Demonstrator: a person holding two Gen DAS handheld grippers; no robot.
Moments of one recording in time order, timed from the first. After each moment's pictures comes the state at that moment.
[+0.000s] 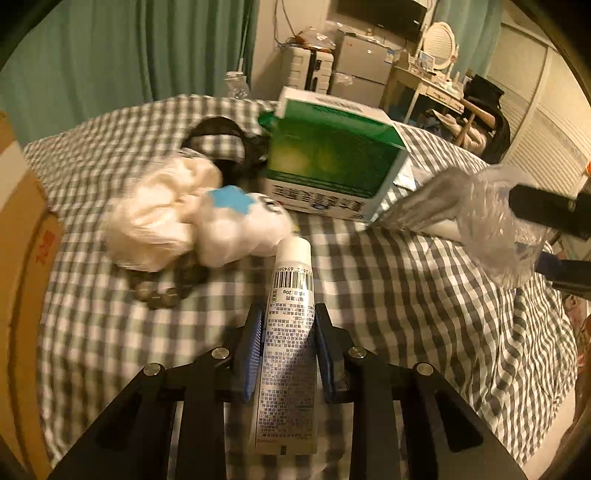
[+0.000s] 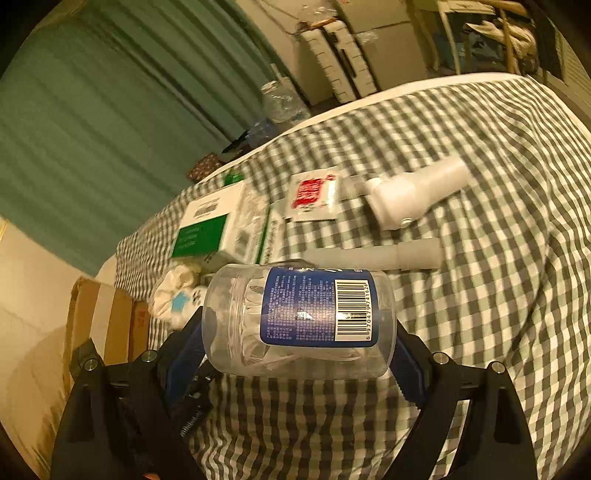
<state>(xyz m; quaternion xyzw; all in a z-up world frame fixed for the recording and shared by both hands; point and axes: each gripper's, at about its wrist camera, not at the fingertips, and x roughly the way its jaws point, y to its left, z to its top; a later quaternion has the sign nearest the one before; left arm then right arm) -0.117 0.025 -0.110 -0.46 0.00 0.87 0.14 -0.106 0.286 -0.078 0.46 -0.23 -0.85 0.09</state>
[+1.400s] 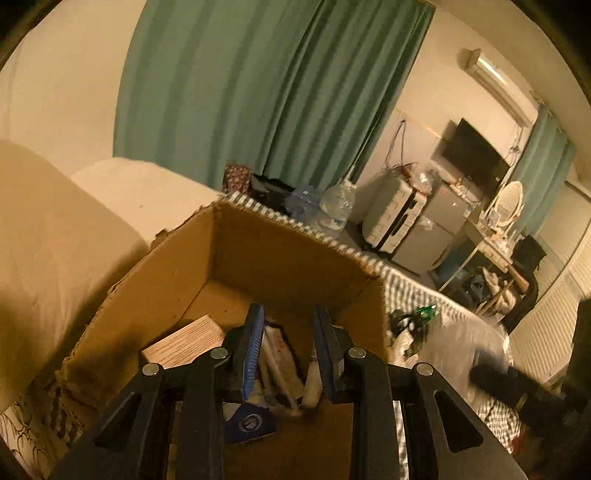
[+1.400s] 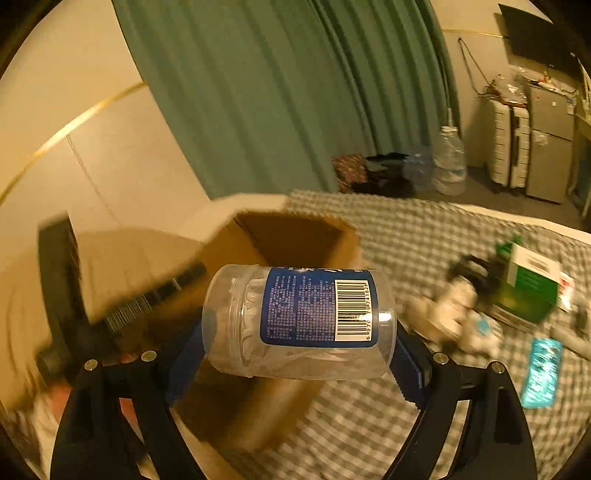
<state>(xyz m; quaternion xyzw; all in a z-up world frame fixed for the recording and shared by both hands) -0.053 -0.276 0.032 -0.33 -0.18 0.93 -0.02 -0.070 -0.027 0.047 0.37 -0.09 -0.87 0.30</state>
